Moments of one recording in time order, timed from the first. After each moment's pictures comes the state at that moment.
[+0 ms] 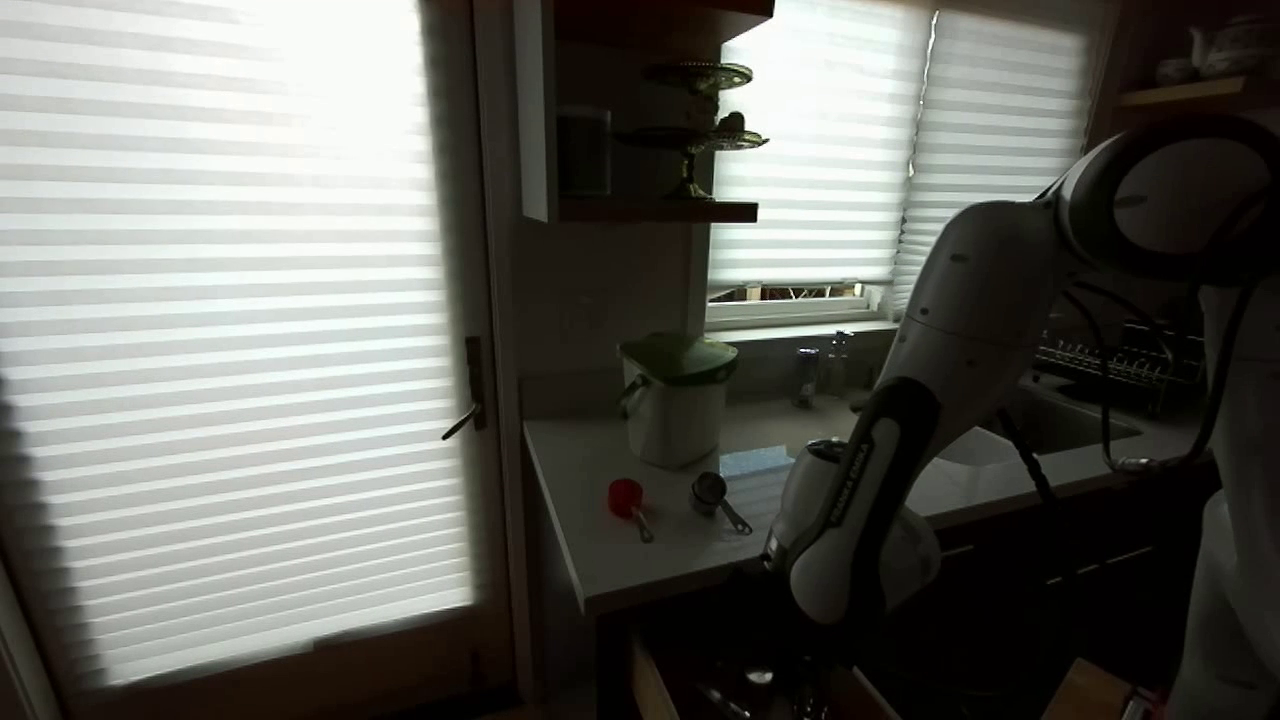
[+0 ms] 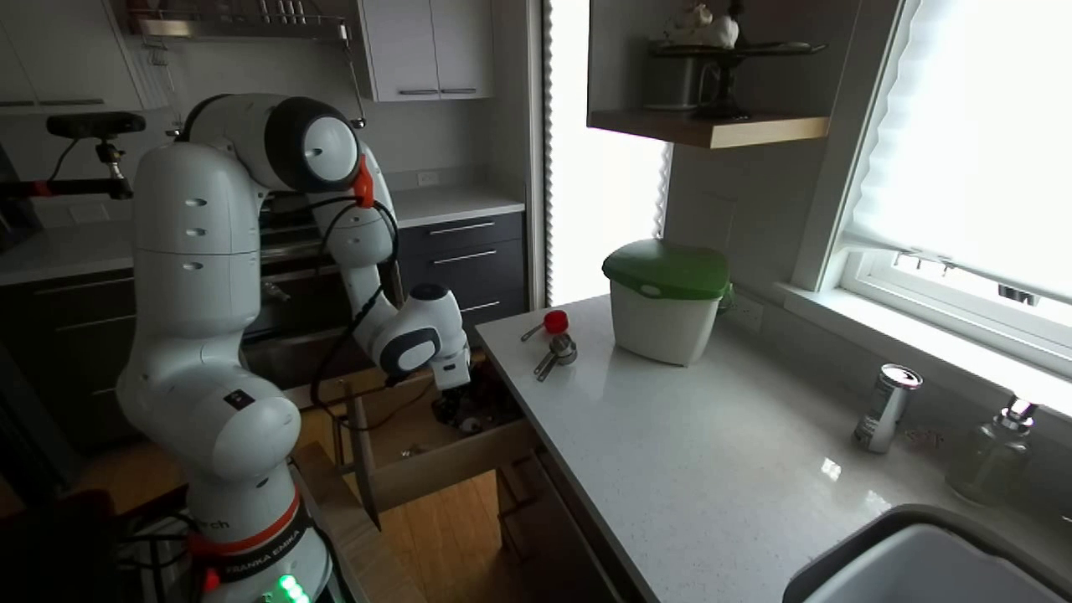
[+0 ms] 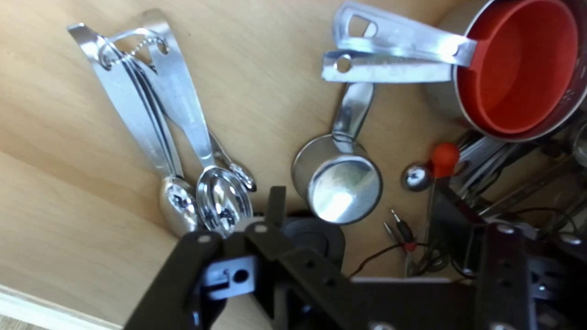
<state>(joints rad) 0.31 0.26 0.05 -2.73 0.36 3.19 1.23</state>
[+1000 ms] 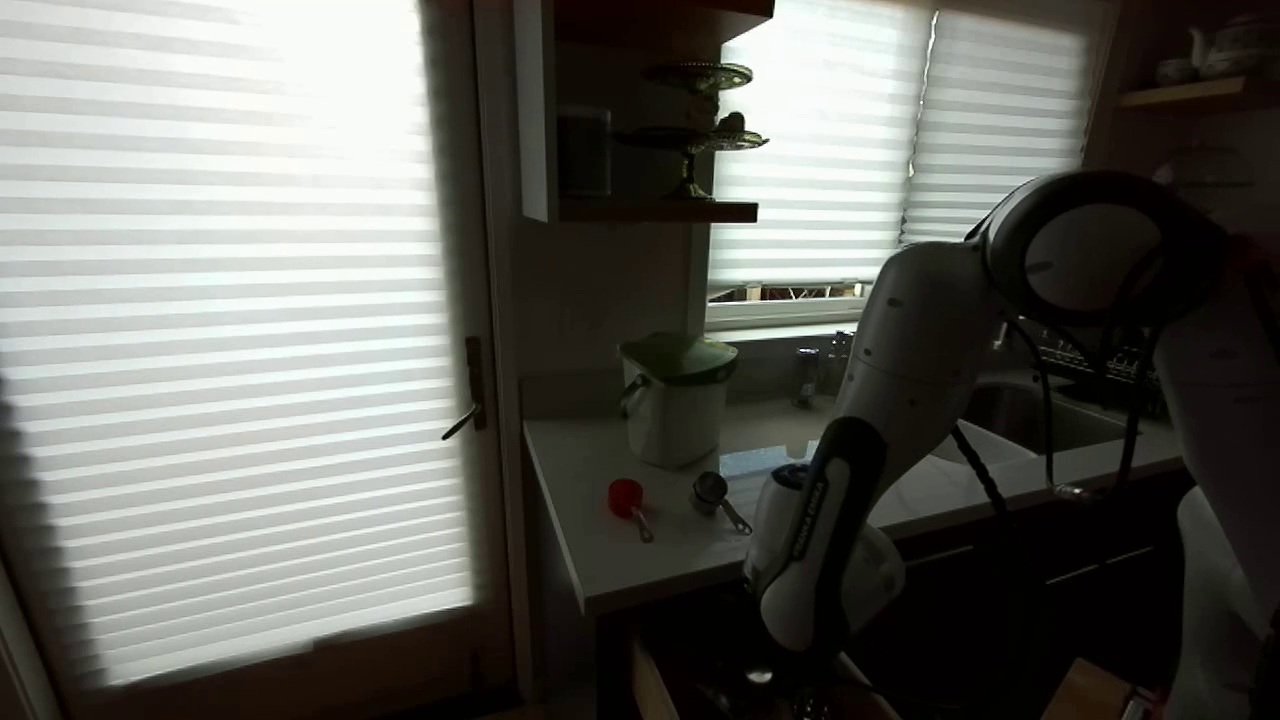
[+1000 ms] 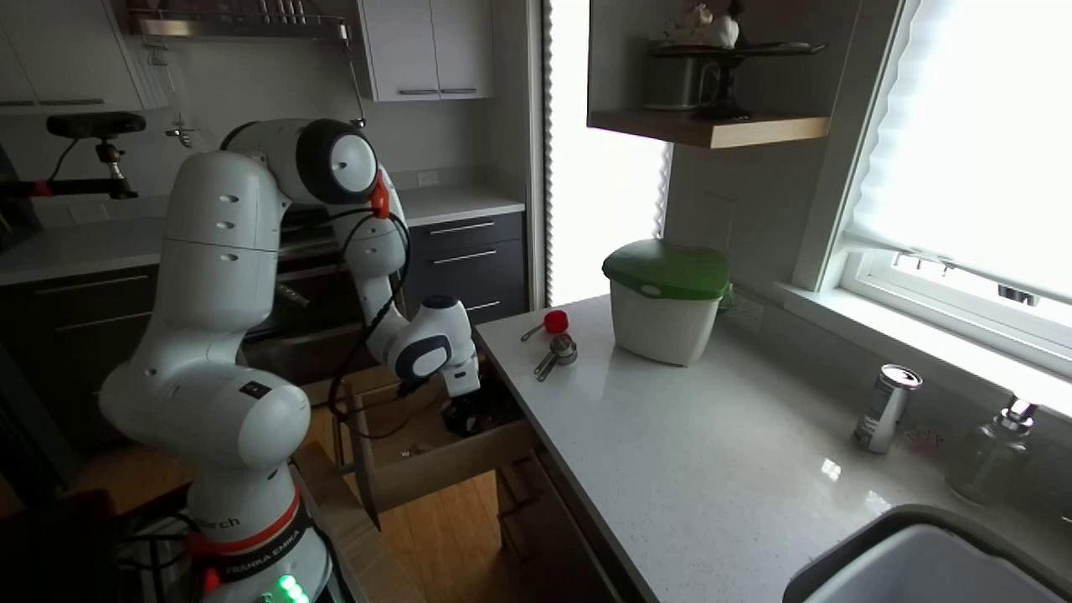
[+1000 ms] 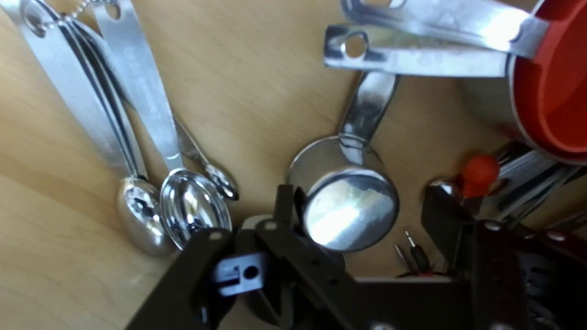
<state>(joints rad) 0.51 0.43 -0.13 -2.60 0.35 3.16 1.23</state>
